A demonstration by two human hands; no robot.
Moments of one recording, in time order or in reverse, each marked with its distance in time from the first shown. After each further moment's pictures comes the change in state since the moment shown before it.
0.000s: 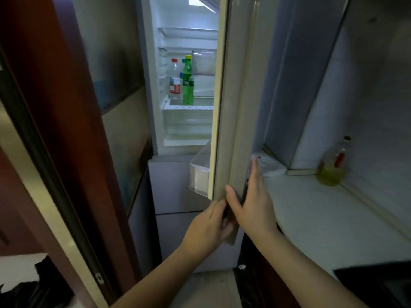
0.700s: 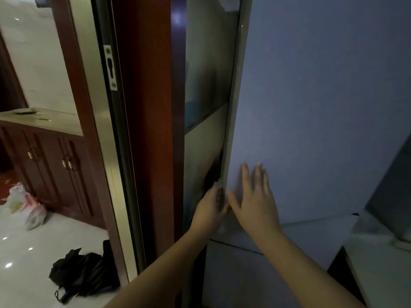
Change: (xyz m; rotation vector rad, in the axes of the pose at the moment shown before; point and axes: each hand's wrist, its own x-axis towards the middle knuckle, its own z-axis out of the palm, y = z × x) left_hand 0.053 -0.181 -0.089 -0.062 0.232 -0.635; right_hand 0.115 -0.064 0.176 -0.200 -0.307 -0.255
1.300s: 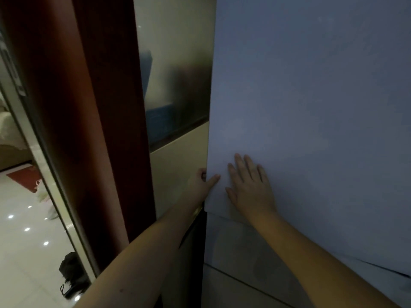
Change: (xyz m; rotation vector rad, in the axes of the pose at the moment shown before) left_hand 0.196 -0.044 0.031 -0.083 0.151 -0.382; right_hand 0.166 0.098 0.099 -0.199 0.014 -0.365
